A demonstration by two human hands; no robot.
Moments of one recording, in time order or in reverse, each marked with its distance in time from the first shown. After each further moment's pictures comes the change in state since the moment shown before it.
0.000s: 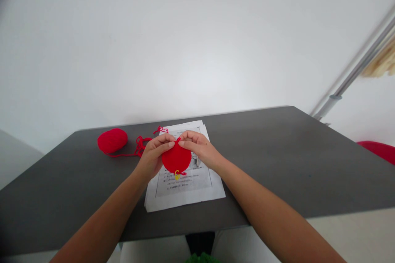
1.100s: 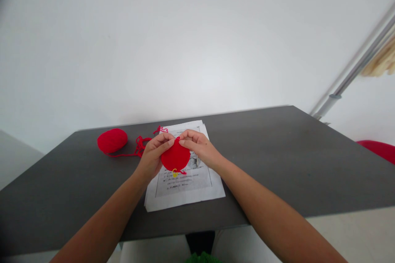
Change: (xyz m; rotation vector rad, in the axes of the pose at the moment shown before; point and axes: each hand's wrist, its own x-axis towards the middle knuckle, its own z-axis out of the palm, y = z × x) left_hand 0.002 -0.004 0.000 0.040 0.012 0.071; right_hand 0.001 -0.001 0.000 -0.065 0.007 -0.048
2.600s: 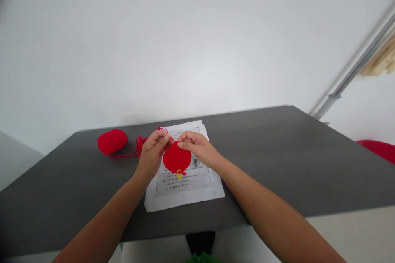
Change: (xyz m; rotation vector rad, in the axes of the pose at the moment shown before) left_hand 0.003 -0.006 -0.006 0.156 0.121 0.172; right_hand 0.001 -0.001 0.000 -0.048 -0.008 0.049
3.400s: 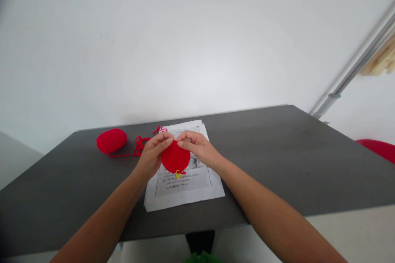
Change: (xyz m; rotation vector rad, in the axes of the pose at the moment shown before) left_hand -0.002 0.011 0.004 -0.161 -0.103 -0.208; right_hand -0.002 0.001 0.000 0.020 -0.033 -0.041
